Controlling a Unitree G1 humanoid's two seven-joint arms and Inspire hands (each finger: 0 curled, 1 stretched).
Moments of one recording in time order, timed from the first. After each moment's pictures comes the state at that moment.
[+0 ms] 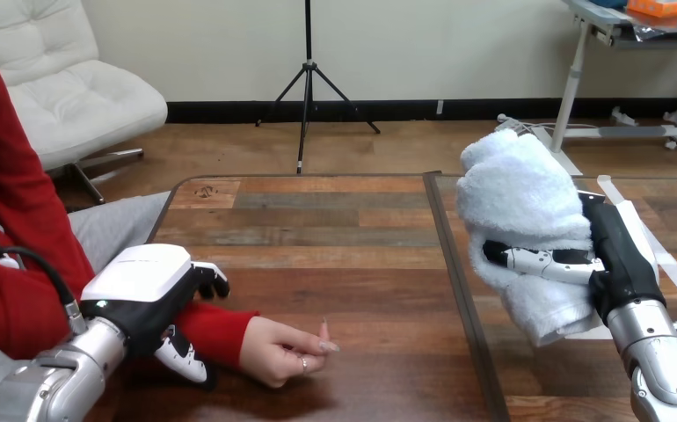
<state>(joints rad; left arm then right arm) -0.15 0.62 -0.22 0.30 0.78 -0.19 -0.11 -0.31 -0.35 -0.09 0.70 -0.04 -0.40 0.06</state>
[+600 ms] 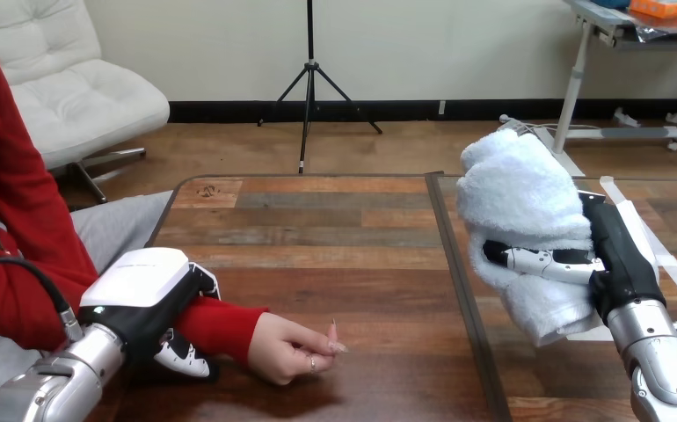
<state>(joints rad) -0.15 0.62 -0.22 0.35 0.74 -0.25 -0.08 -0.31 -0.35 -0.09 0.70 -0.04 -0.40 0.06</state>
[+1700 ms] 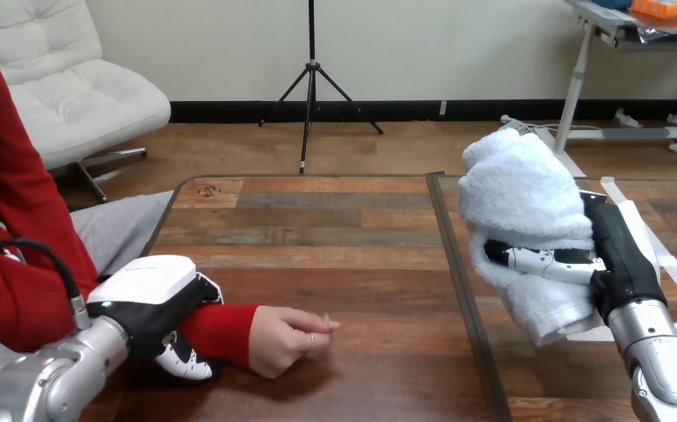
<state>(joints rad) -0.18 0.64 -0.24 0.29 0.75 -0.17 -0.27 -0.31 -0.35 -0.10 0.70 -0.04 -0.40 0.06</state>
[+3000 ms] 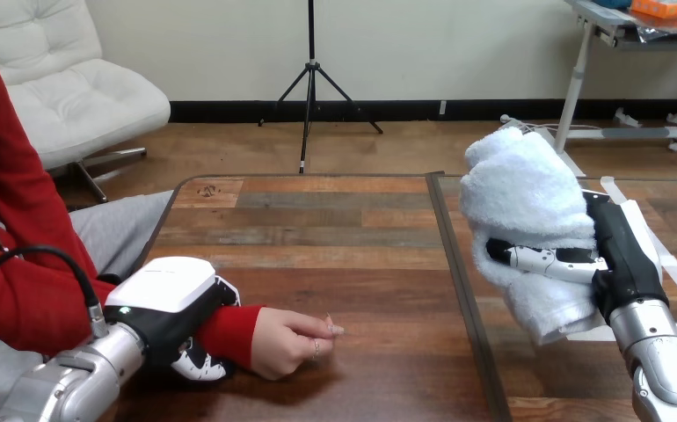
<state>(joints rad) -0.18 0.64 -0.30 0.29 0.77 -0.22 -0.17 -0.31 -0.35 -0.10 0.70 -0.03 -0.40 0.05</state>
